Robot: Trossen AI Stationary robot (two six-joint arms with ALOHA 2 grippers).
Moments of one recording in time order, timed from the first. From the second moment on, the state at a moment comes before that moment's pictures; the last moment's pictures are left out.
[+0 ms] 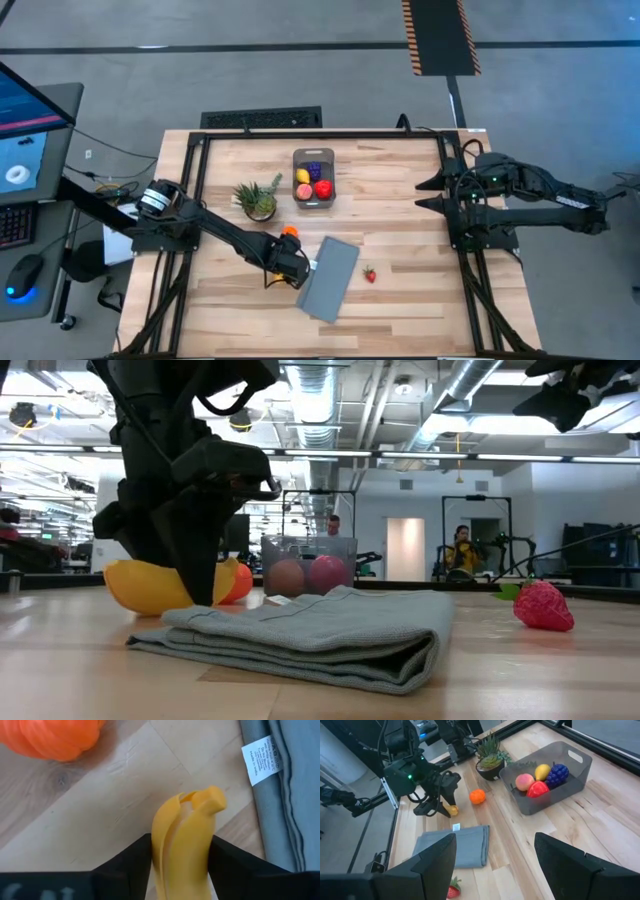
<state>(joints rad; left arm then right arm) -0.35 1.84 1.10 -0.57 -0.11 -1.22 -0.16 0.47 0.76 -0.75 -0.13 0.33</state>
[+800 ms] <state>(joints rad) -0.34 1.84 1.16 -0.60 -0.16 -1.18 -0.16 0.47 0.76 -0.75 -0.13 0.33</state>
